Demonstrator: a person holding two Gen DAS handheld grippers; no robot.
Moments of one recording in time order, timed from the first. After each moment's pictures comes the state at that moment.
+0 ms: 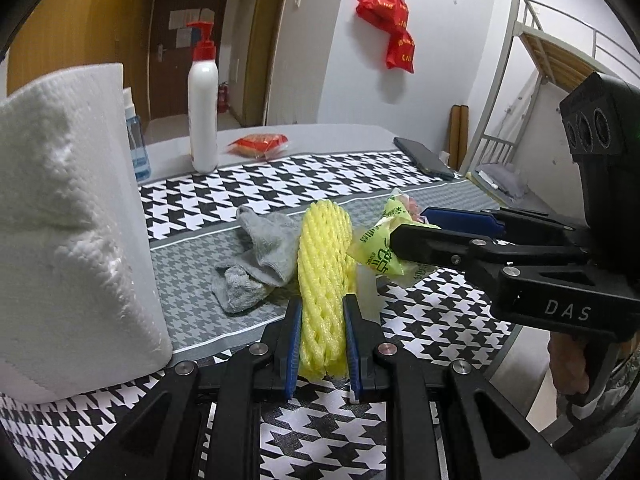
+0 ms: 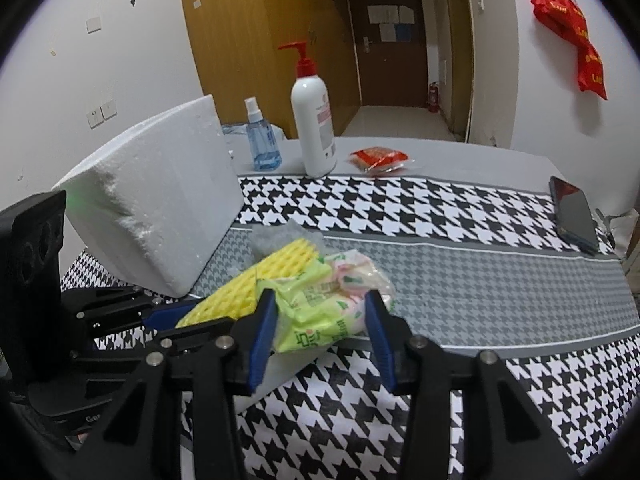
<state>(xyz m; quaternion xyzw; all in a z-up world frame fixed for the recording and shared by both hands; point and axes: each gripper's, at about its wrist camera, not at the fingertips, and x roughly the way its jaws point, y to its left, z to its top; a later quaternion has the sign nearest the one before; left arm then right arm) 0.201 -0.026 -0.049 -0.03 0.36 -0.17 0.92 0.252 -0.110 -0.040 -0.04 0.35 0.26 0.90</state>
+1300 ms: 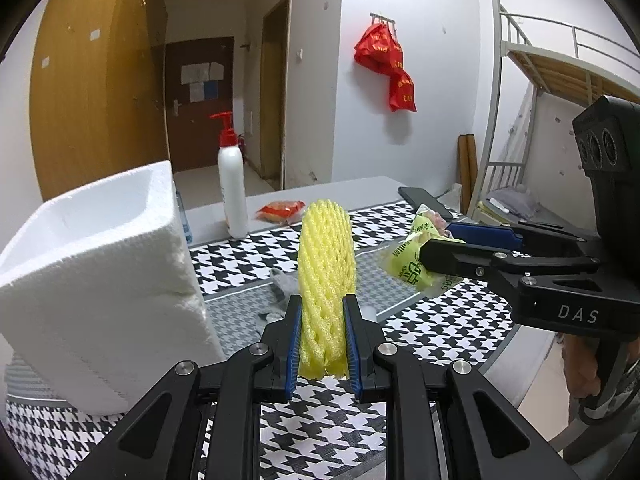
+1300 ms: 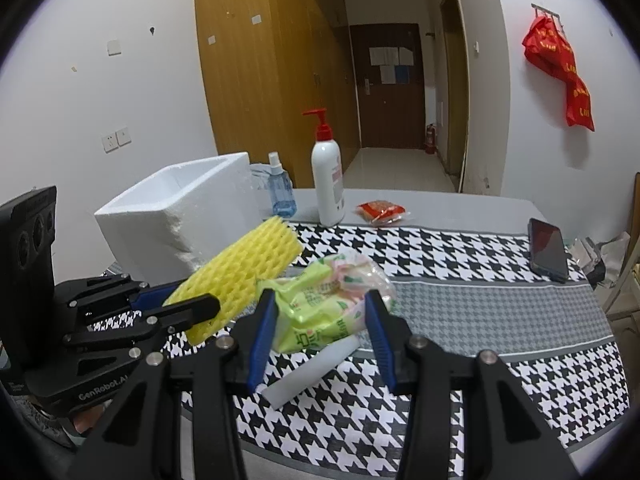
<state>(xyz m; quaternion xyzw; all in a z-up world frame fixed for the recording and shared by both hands) 0.157 -0.021 -0.002 0.01 0.27 -0.13 0.95 0.202 -0.115 0.006 -0.03 0.28 0.26 0.92</state>
